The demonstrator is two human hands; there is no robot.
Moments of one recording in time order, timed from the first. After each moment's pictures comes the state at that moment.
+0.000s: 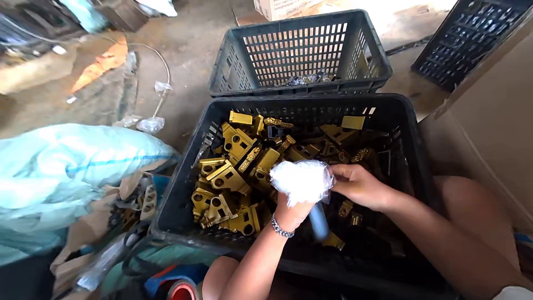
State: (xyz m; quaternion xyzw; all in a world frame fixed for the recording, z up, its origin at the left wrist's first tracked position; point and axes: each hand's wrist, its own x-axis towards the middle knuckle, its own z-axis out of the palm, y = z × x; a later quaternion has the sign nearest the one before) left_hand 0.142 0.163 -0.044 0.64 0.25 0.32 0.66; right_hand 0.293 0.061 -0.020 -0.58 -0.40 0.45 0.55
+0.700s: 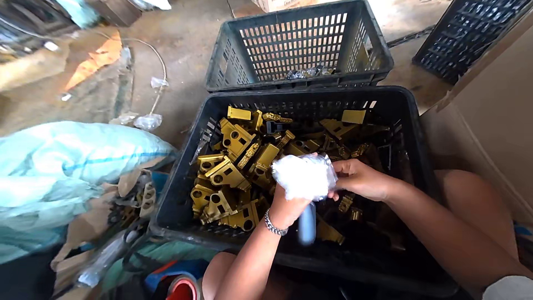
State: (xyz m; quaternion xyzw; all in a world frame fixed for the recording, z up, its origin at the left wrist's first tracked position) left_hand 0.135 0.172 -0.033 0.65 0.25 0.28 0.66; right_hand 0.306 0.062 -0.027 -0.52 -0.37 0.57 0.52
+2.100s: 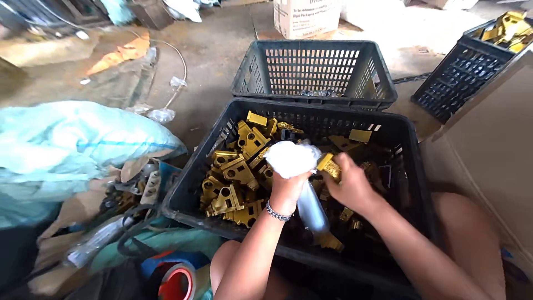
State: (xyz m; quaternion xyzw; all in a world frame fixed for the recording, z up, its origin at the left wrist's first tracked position) left_hand 0.133 0.188 -0.008 0.52 0.33 0.37 0.70; right_hand 0.258 0.086 -0.017 -0.78 -0.51 0.11 0.34
